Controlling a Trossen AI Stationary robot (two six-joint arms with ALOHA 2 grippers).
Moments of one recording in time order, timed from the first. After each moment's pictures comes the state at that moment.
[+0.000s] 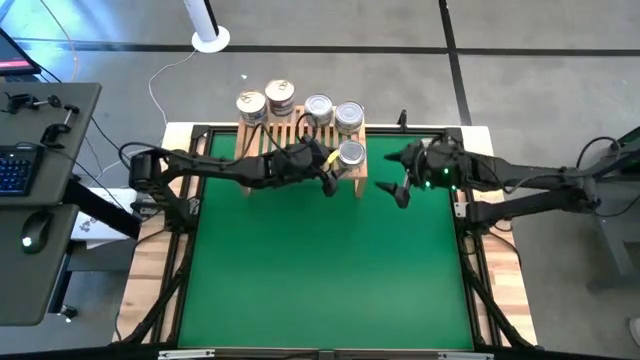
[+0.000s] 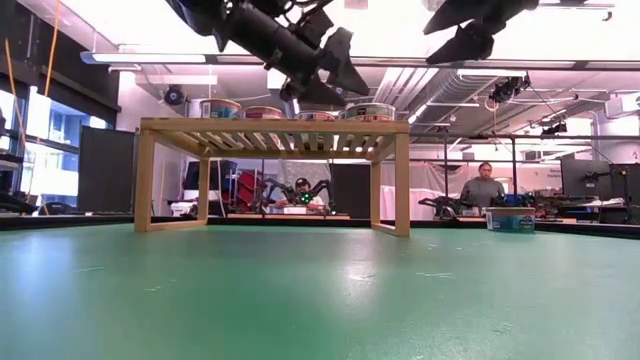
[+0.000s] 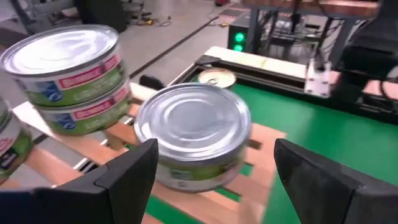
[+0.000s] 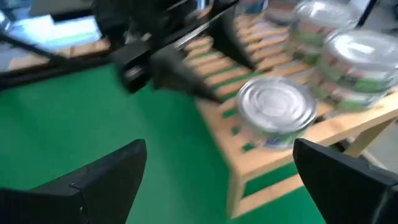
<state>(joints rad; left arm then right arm) 0.16 1.68 1.14 0.19 -0.32 -0.08 -0.11 0.94 0.90 -0.42 0.20 0.15</state>
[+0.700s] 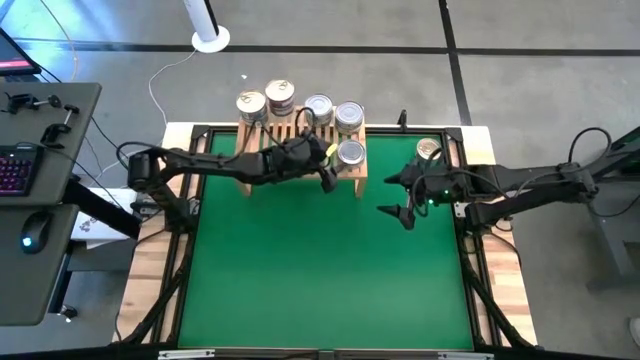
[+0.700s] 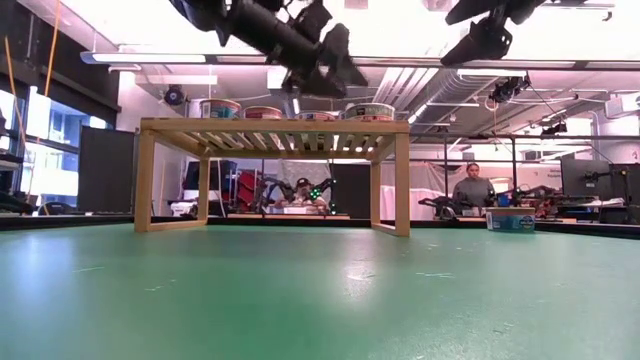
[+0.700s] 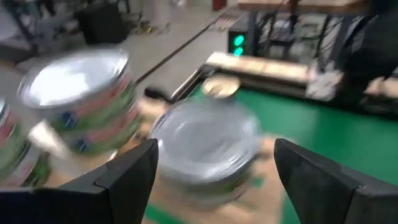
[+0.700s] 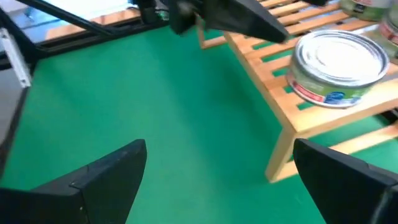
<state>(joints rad) 0.20 1.67 1.16 0.18 -0.30 -0.01 0.08 0.95 0.90 -0.53 0.23 0.29</state>
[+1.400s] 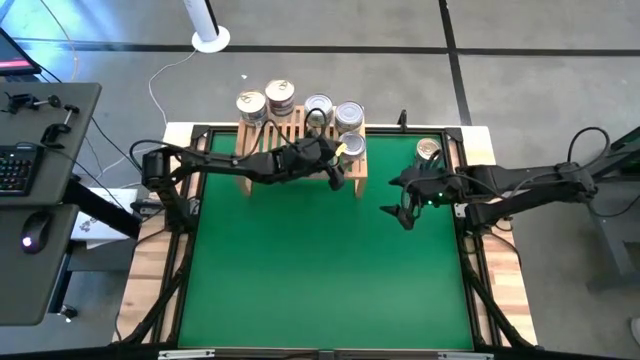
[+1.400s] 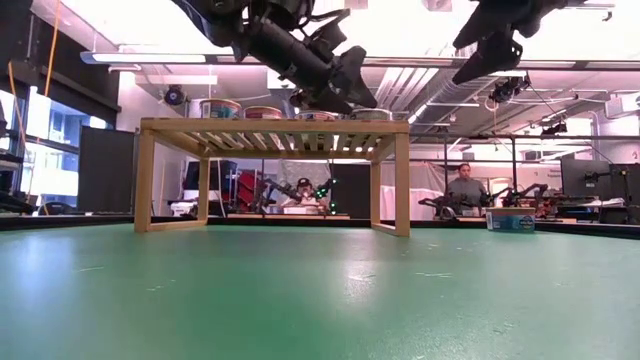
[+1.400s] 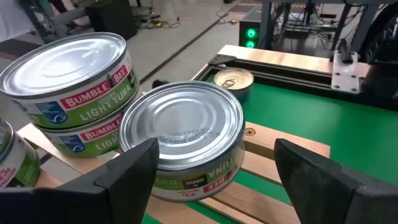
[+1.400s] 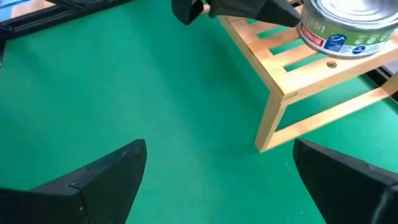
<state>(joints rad) 0.21 1.78 1.22 0.19 -0.33 -0.01 0.08 0.96 0.90 -0.63 0.26 0.37</state>
